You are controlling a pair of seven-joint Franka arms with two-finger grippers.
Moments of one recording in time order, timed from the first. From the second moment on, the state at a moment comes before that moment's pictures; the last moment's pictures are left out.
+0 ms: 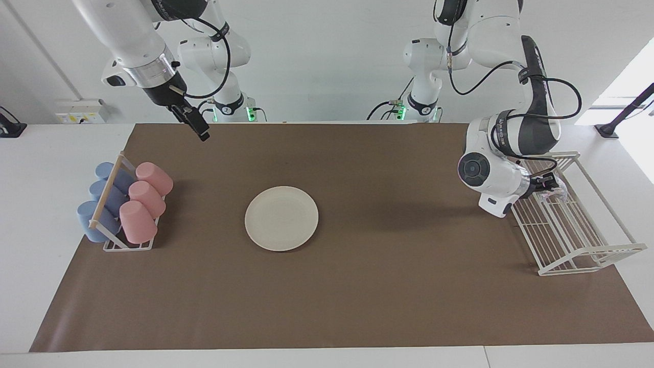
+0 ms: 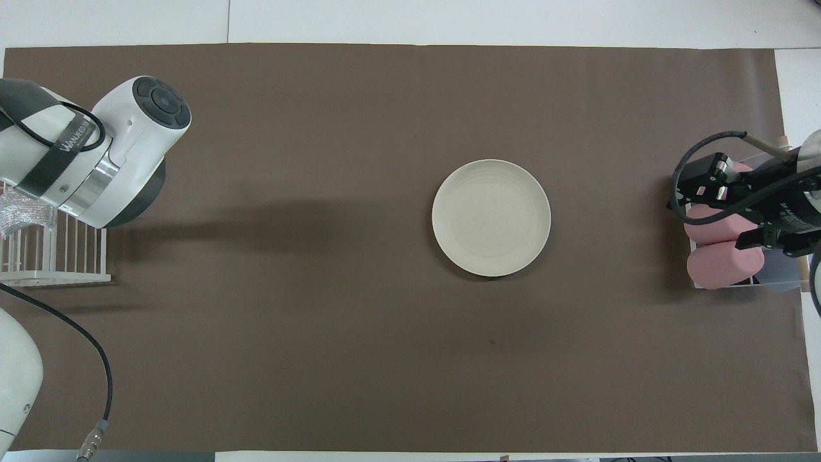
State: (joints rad) left arm -0.14 0.35 -0.06 -1.70 0.92 1.59 -0.30; right arm 0.11 -0.06 -0.03 -1.64 0.13 1.50 0.97
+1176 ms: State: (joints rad) left arm -0.14 0.30 -0.04 -1.40 0.30 1.37 -0.30; right arm 0.15 -0.09 0.13 -1.64 0.14 1.48 1.51
